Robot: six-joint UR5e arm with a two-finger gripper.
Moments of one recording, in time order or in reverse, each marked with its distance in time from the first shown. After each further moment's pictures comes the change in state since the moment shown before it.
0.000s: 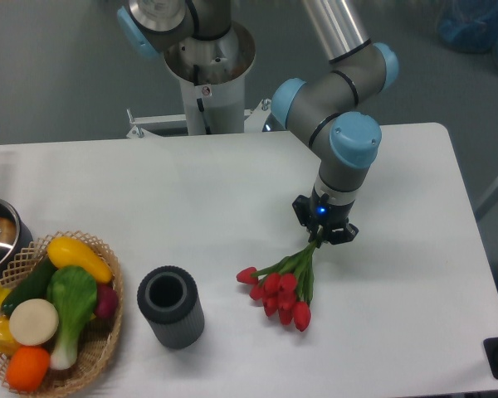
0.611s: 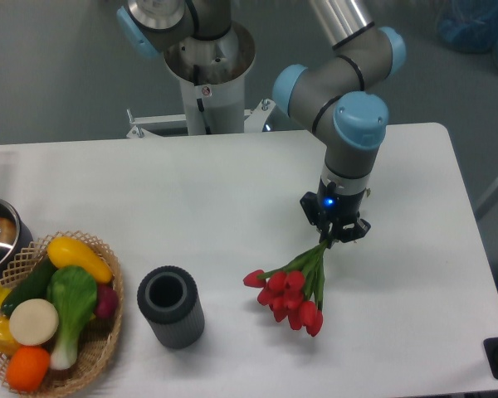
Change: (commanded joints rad) arm -0.015 0.127 0.032 -0.005 -0.115 -0.075
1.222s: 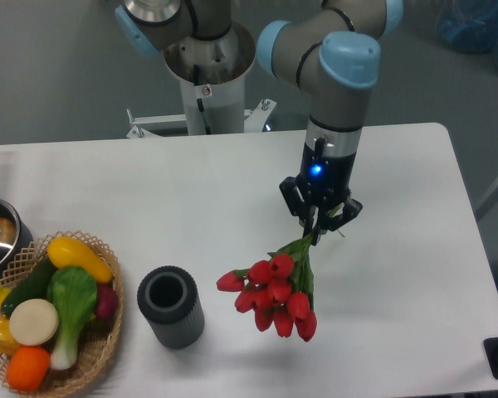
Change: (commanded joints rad) arm -0.028 0.071 0.080 0.000 -0.183 -0.170
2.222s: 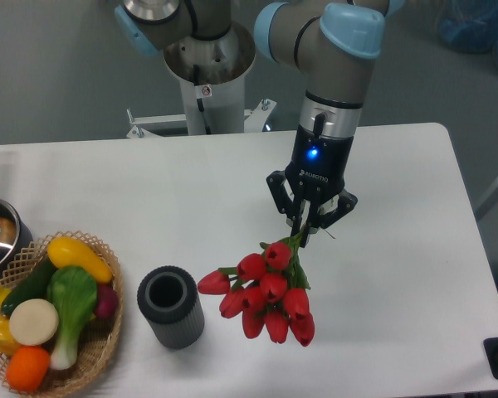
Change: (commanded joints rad) arm 0.006 0.009 0.017 0.000 -0.038 -0.049
